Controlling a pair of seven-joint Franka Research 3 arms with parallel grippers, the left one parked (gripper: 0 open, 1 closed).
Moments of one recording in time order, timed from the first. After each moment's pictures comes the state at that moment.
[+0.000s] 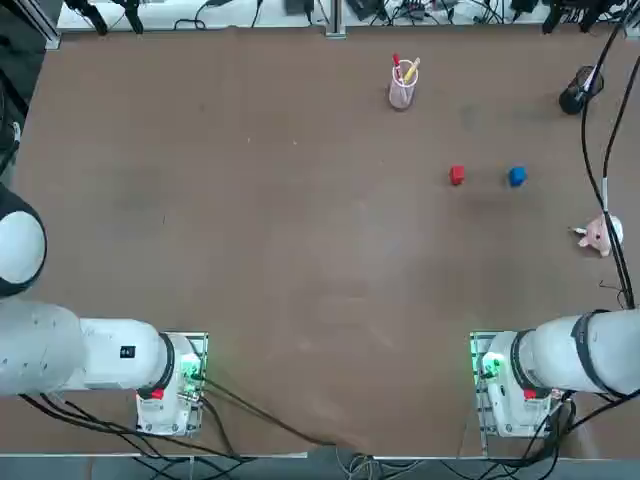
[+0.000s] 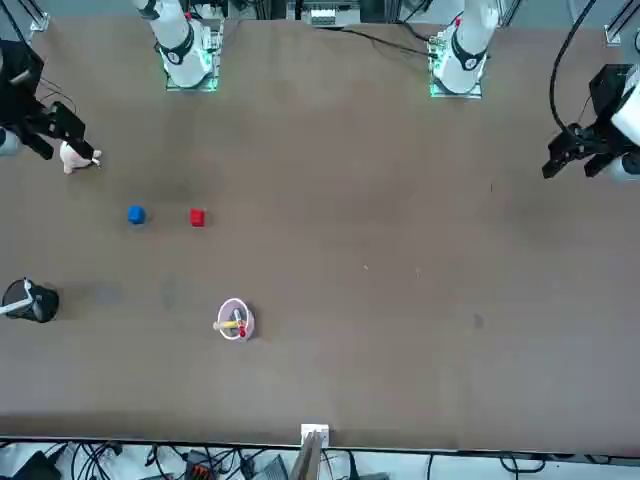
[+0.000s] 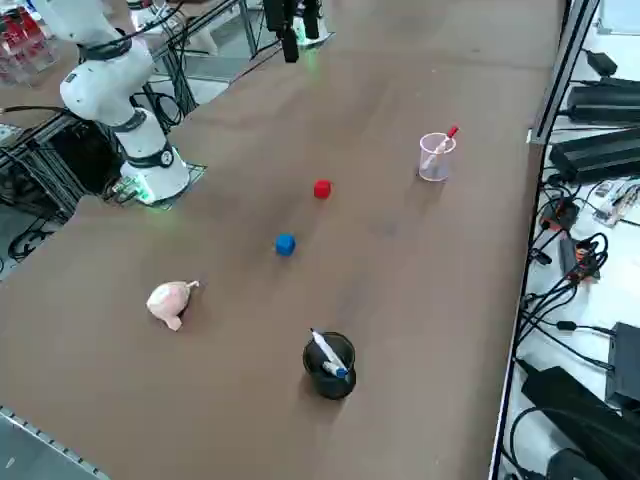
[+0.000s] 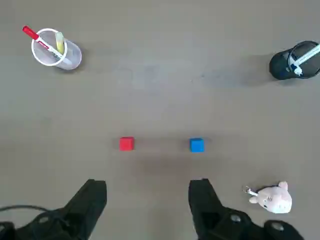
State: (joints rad) arm 0.07 -0.09 -0.07 -1.69 0.00 1.63 0.02
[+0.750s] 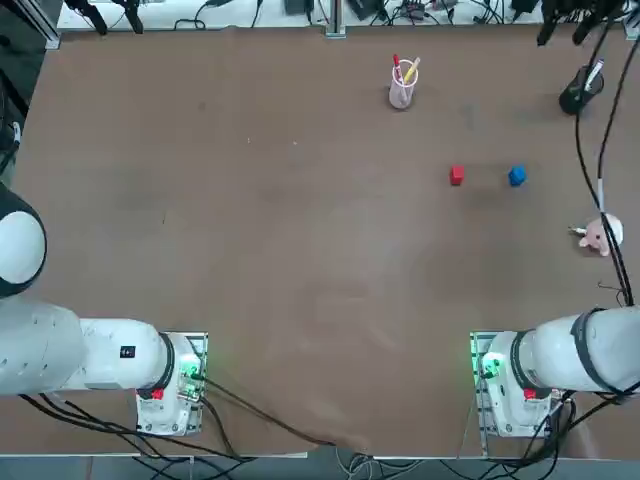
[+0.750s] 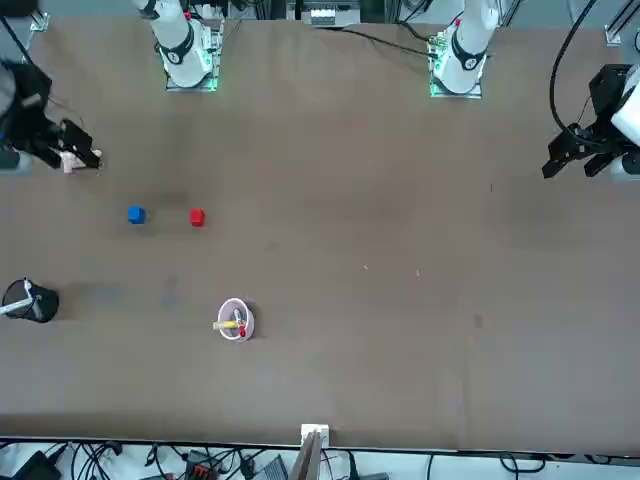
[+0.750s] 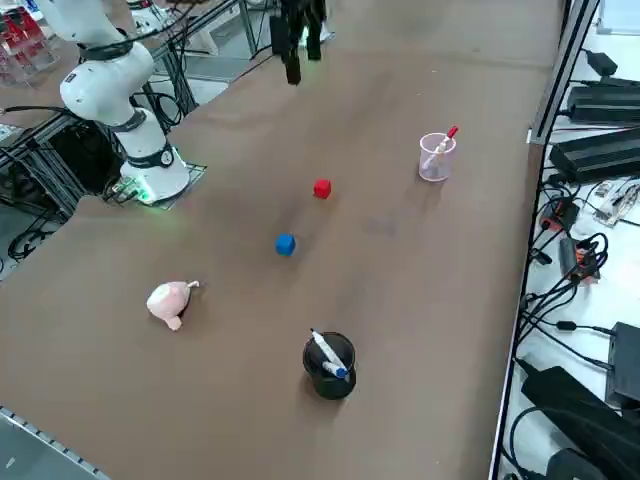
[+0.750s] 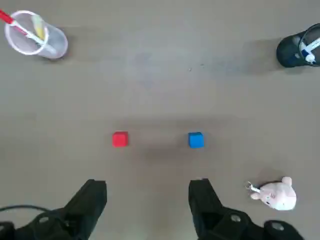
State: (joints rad) arm 0.06 -0.03 -0.07 -1.76 -0.01 1.69 0.02
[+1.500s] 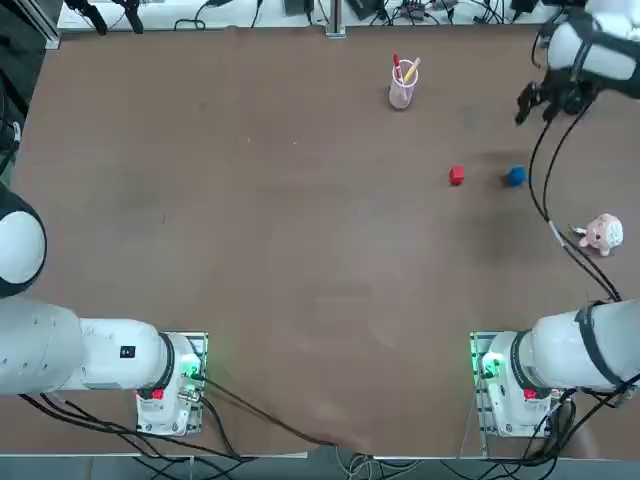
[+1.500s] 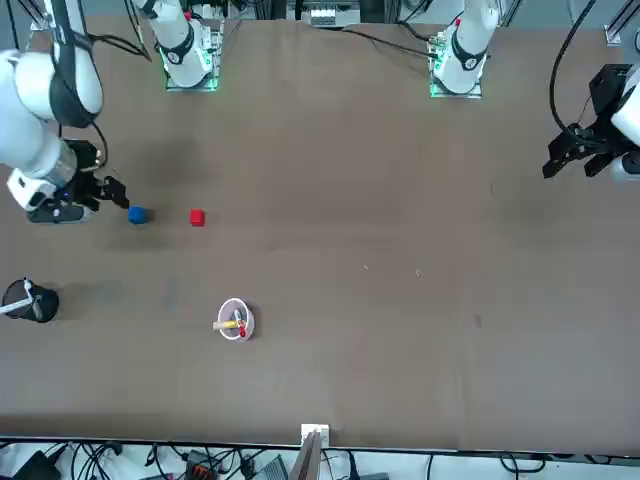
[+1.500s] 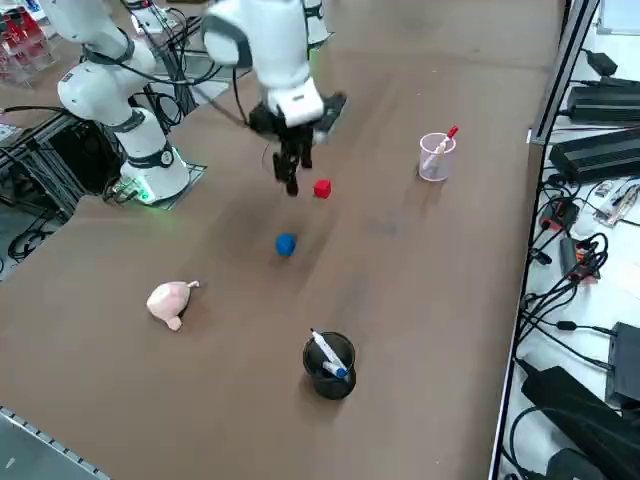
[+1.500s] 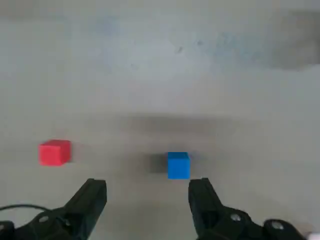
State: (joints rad) arm -0.06 0.05 -0.08 -2.23 -0.02 2.25 -0.21
